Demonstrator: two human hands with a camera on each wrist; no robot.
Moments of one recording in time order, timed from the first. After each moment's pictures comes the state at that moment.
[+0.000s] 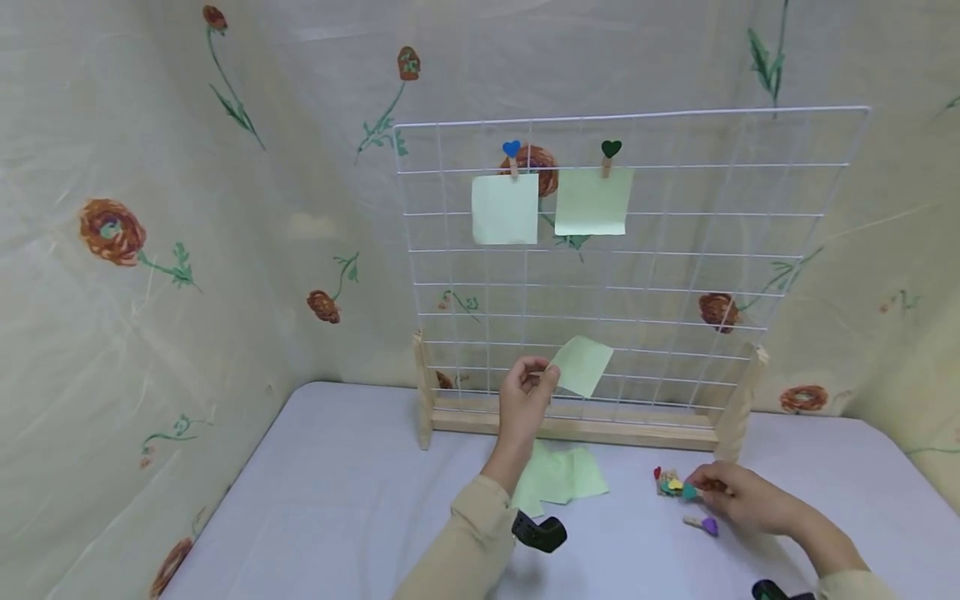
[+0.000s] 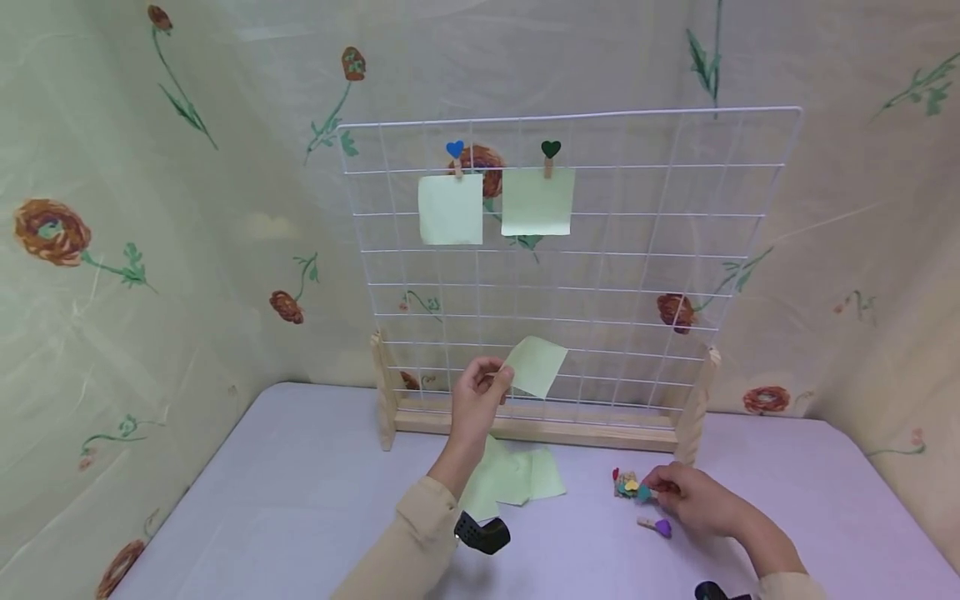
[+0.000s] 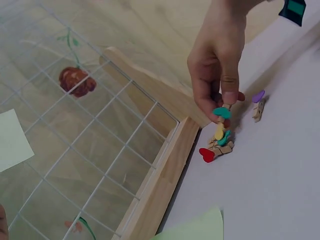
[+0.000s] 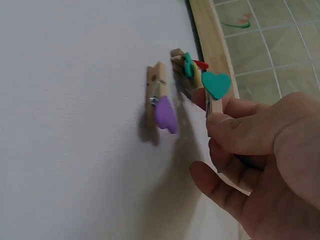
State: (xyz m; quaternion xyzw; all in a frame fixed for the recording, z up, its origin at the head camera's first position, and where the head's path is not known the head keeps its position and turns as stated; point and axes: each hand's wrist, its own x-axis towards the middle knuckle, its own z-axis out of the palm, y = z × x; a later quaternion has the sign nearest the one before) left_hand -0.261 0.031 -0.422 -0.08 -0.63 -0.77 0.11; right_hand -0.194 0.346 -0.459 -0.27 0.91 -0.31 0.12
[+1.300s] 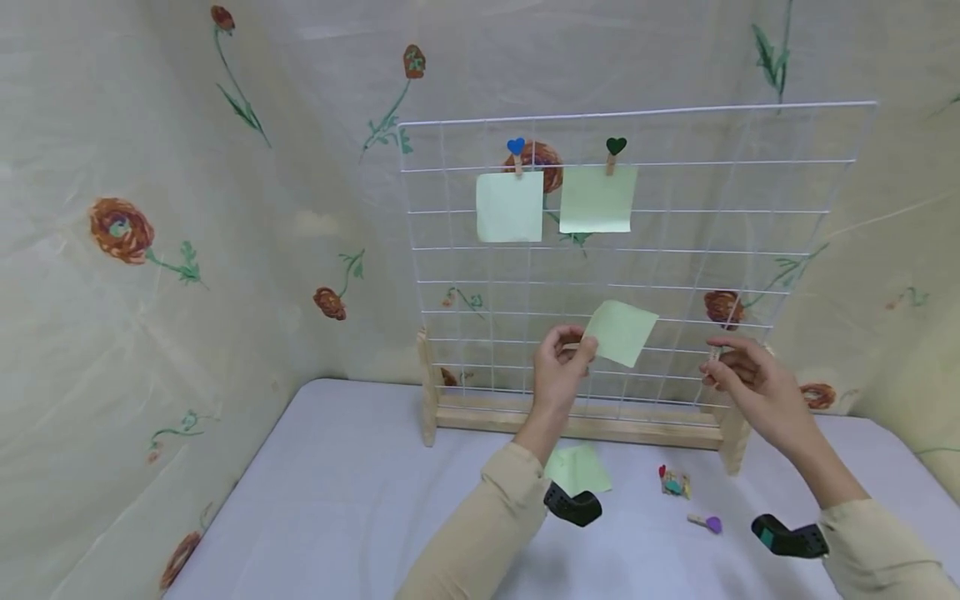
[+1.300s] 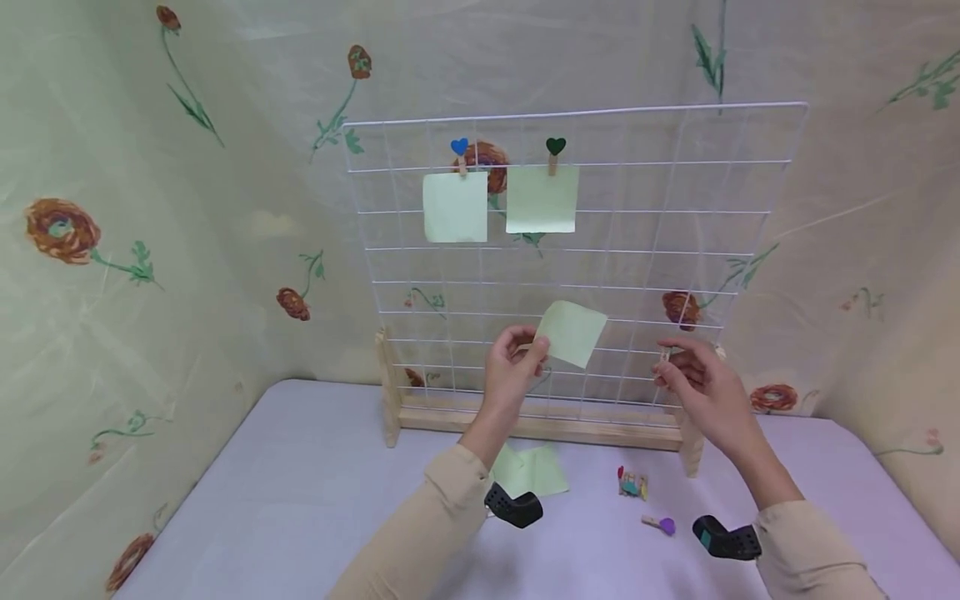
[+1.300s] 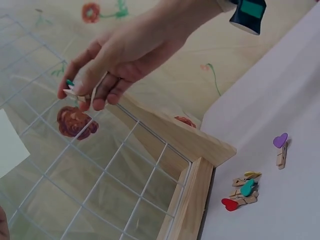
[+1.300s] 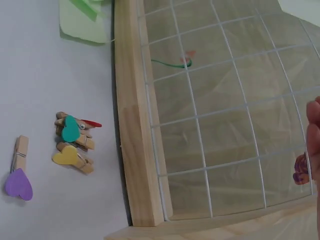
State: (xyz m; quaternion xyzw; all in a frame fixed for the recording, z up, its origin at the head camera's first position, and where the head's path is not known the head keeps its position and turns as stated) left_hand -0.271 0.067 -0.381 -0.11 -0.58 -0.80 0.10; right_hand -0.227 0.318 -0.373 -0.18 0.87 -0.41 -0.22
